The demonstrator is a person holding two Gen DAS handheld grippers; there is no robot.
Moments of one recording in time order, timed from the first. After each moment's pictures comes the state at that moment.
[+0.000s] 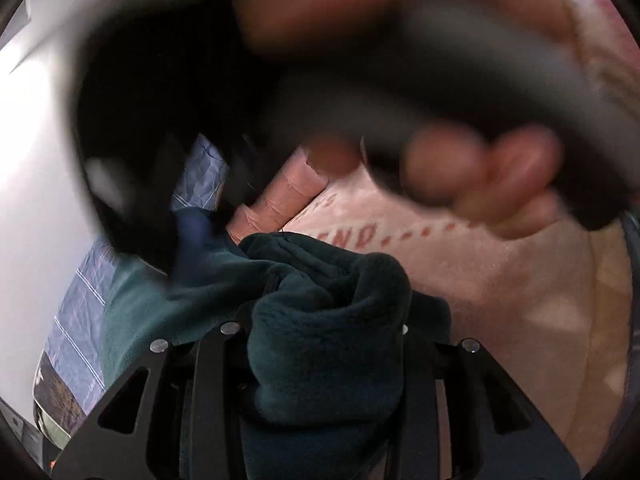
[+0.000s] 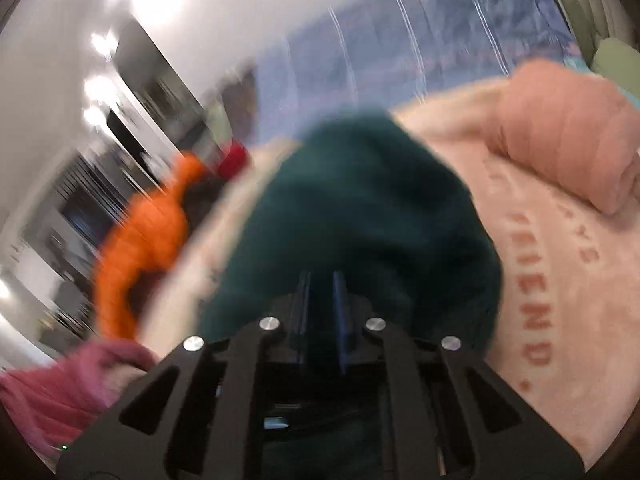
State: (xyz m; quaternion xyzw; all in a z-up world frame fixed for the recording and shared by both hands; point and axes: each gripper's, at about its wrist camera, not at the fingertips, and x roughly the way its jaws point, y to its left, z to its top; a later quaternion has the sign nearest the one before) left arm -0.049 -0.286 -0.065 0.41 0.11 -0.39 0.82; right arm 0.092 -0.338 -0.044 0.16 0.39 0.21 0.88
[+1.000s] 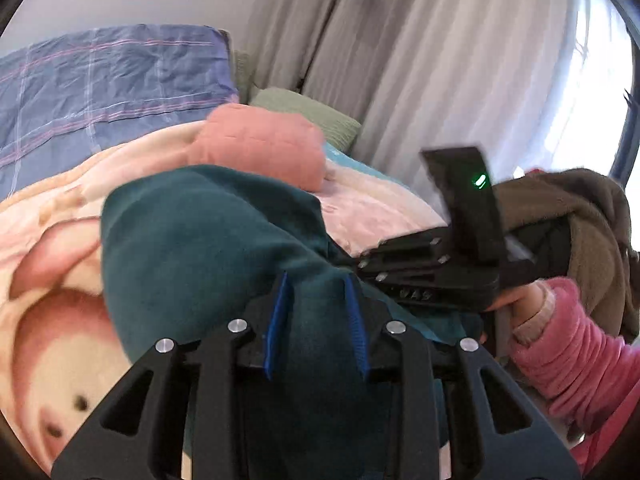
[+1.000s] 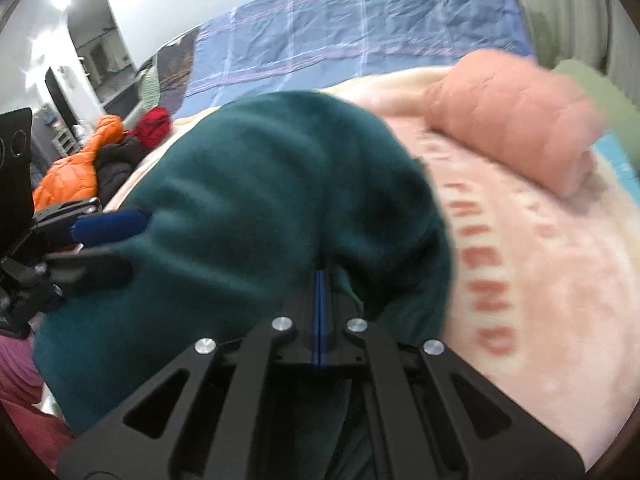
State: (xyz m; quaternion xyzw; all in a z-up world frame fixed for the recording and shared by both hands) left arm 0.075 -0.174 -0.038 0.06 0.32 -0.52 0.79; right arm 0.090 -0.324 -0.085 0.07 0.40 0.08 0.91
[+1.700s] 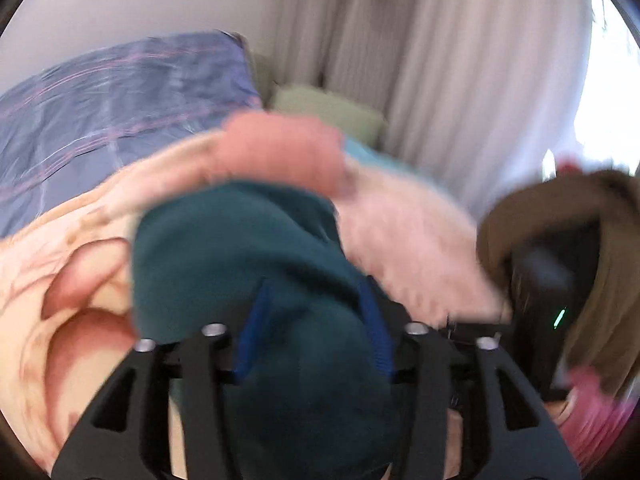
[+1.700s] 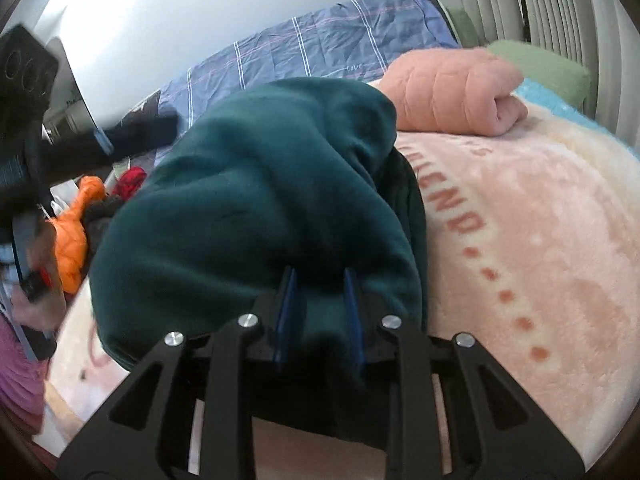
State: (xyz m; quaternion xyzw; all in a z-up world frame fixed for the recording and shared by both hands) left arm 0.087 -0.193 0.007 0.06 0.32 -0.45 0.83; right arm 0.024 -0.315 -0.119 0.17 0.32 0.01 0.93
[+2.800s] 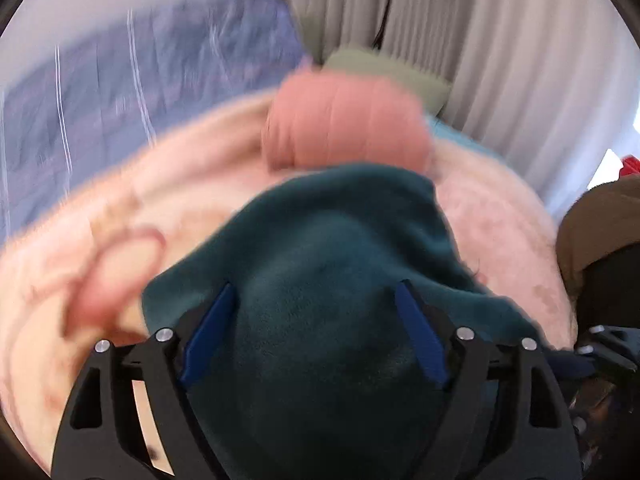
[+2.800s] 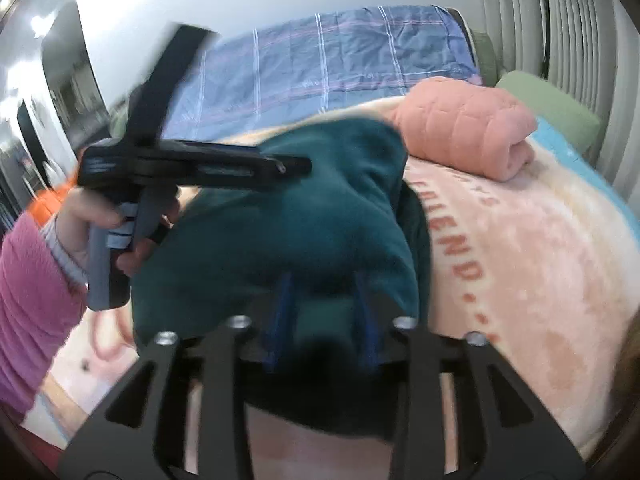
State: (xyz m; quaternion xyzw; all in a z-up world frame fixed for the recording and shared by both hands) left arm 0.178 -0.230 -0.053 0.13 0.40 -0.38 0.82; right arm 0.032 -0.299 -0.079 0.08 0.35 -0.01 0.93
